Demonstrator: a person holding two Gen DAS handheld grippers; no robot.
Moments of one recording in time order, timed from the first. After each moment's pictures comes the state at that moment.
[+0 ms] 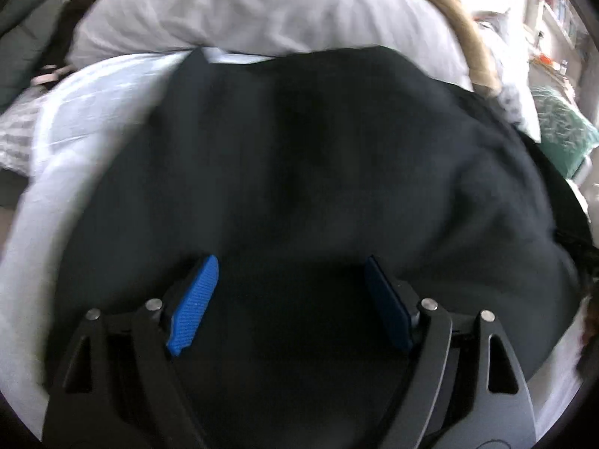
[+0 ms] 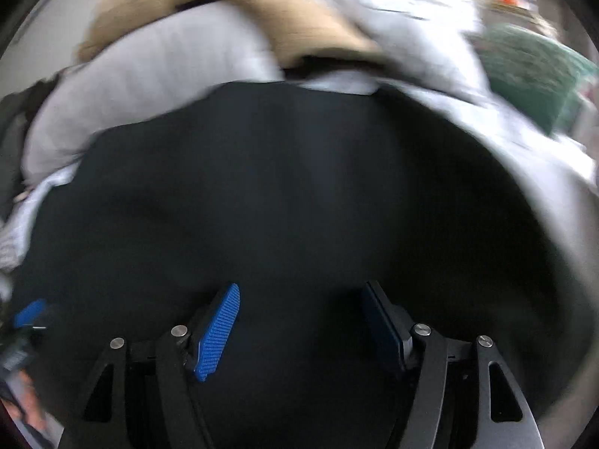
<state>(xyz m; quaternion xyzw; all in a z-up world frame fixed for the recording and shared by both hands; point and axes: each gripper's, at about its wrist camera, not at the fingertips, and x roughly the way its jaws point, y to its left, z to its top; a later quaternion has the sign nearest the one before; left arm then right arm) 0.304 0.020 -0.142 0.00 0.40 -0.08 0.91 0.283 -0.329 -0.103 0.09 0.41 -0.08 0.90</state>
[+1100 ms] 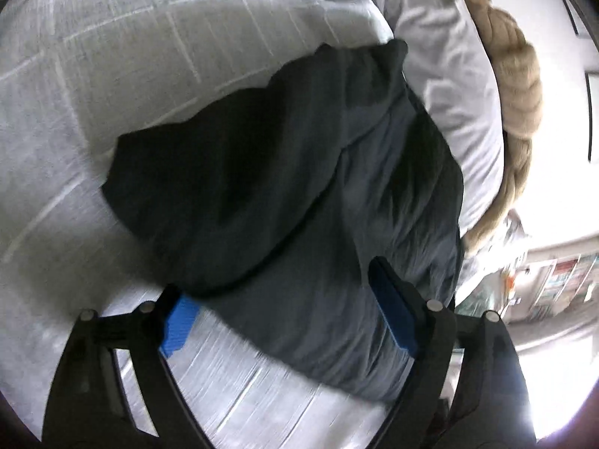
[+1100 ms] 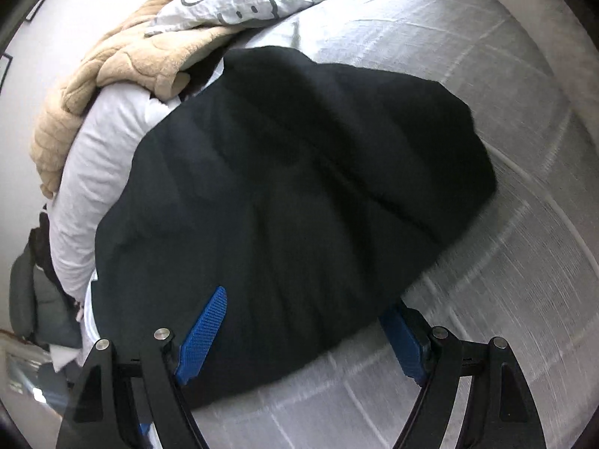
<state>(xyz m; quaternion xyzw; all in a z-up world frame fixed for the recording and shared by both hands) 0.250 0.106 -0.182 -0.48 0.46 -0.03 0.74 0.195 -0.379 -0.119 0.39 0.42 -0.10 0.81</state>
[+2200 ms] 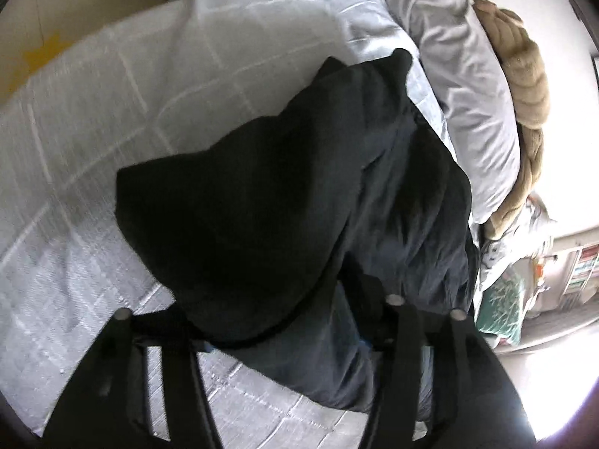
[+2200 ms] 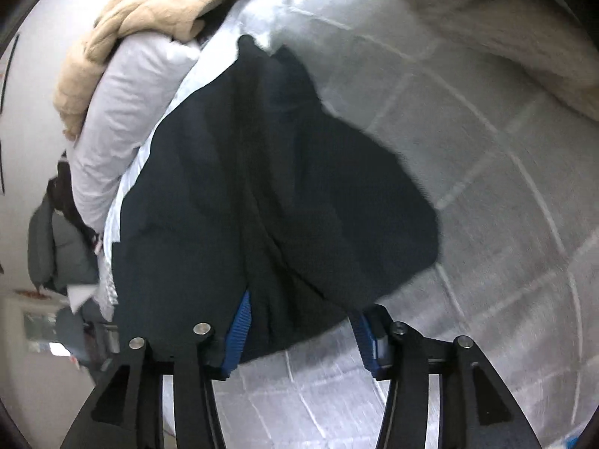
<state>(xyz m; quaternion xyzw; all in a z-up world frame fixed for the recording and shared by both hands) 0.165 0.168 -0.162 -0.42 0.50 0.01 0.76 0.099 -0.383 -0.092 0.39 0.52 -0.02 0.76</state>
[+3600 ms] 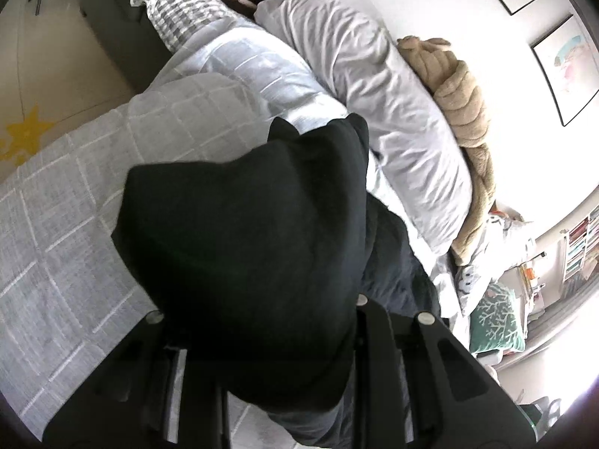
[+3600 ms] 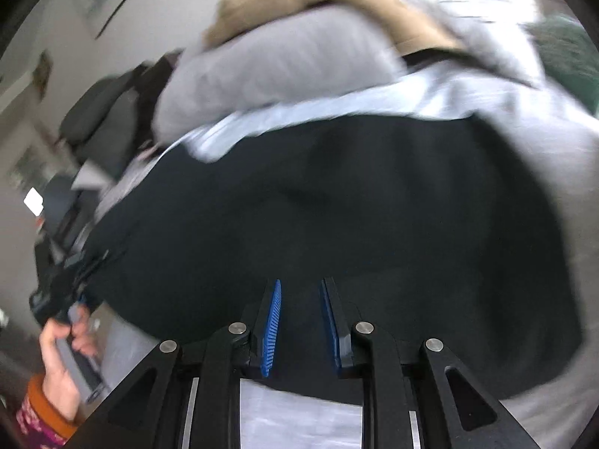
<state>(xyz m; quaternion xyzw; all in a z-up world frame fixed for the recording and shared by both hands) 0.161 0.142 -0.087 -0.38 0.35 0.00 0.86 0.174 -0.163 -0.043 0.12 0.44 0.17 0.87</state>
